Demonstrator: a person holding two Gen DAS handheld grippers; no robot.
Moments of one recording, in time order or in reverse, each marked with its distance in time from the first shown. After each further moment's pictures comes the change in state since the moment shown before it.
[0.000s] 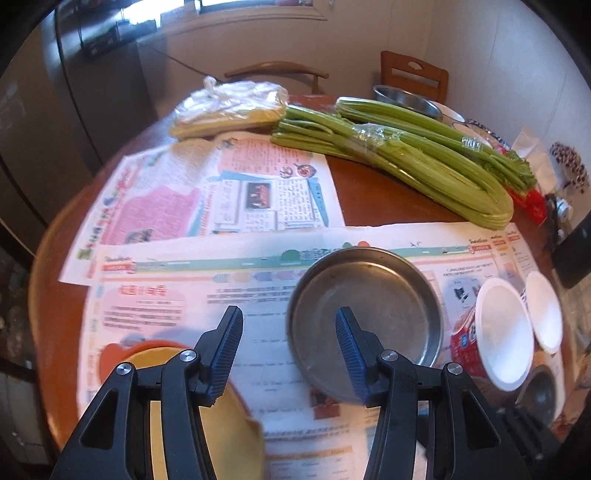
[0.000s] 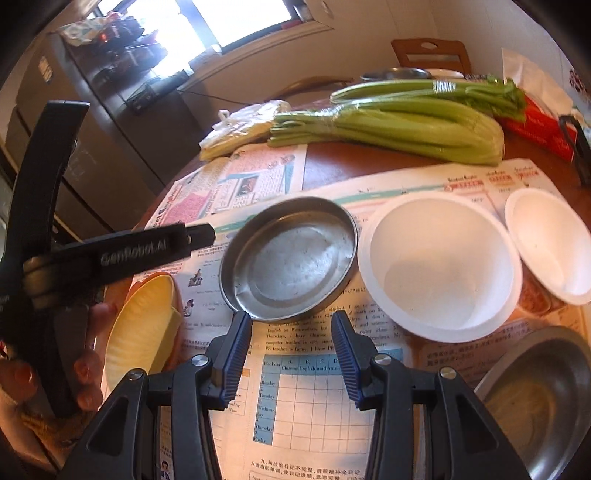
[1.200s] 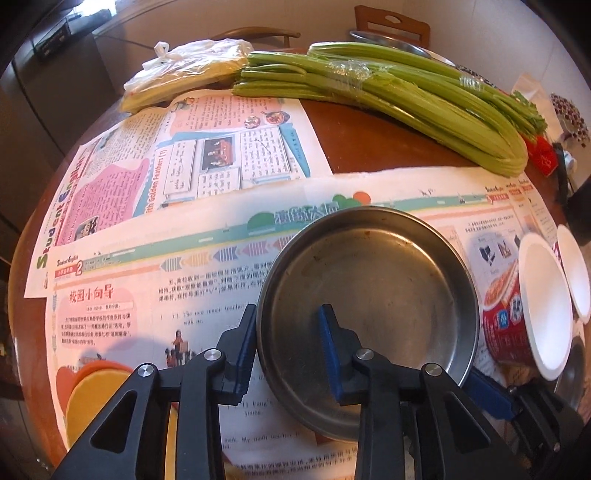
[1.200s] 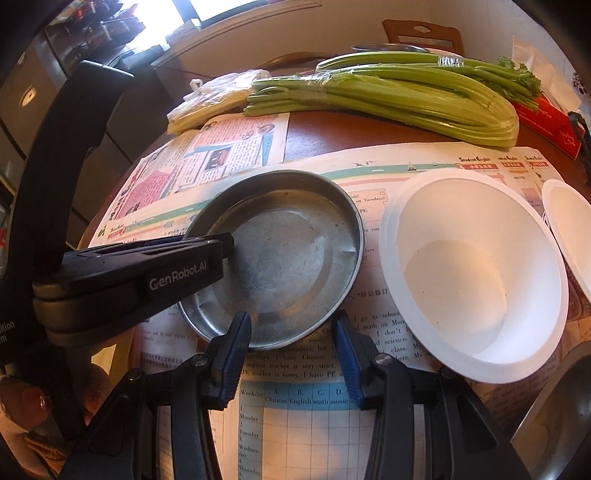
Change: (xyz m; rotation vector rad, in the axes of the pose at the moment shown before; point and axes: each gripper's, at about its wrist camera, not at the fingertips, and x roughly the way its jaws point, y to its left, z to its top) left arm 0.058 -0.019 -0.005 0.131 0.127 0.003; right arm 0.047 0.007 0.007 -0.020 0.087 -0.093
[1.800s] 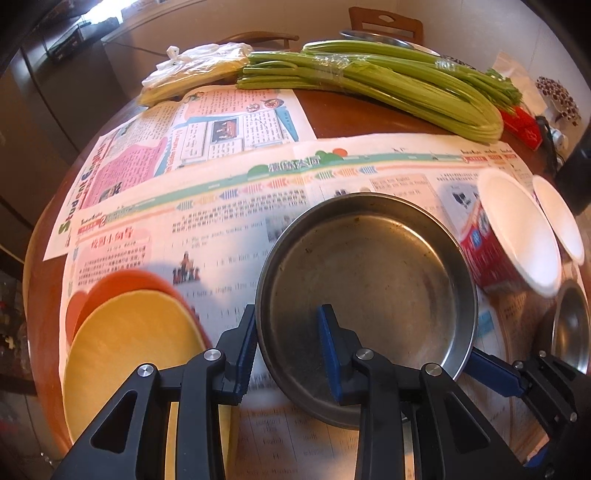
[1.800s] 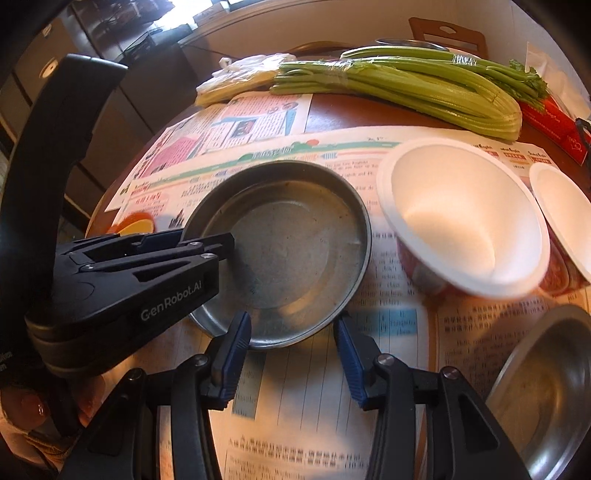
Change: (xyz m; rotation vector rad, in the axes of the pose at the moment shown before) left arm -0.032 -0.014 -0.057 0.015 -0.024 0.040; right arm -0.026 0.003 -0.036 -0.088 0.058 0.037
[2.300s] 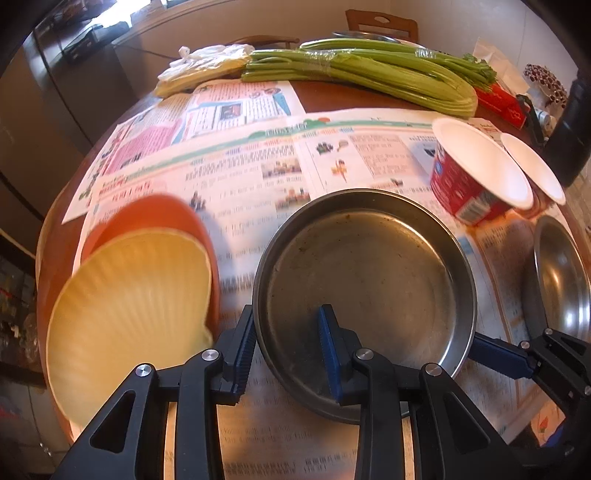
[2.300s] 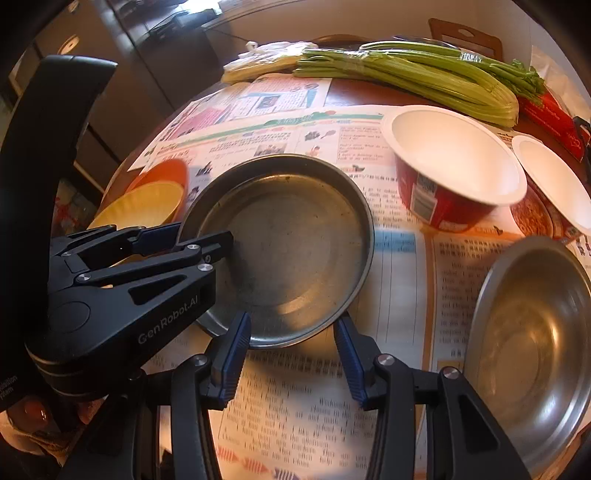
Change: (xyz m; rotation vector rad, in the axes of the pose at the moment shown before) left arm -0.030 -0.014 -0.061 -0.004 -0.016 0.026; right arm -0.026 0.005 -0.048 -0.079 0.038 0.031
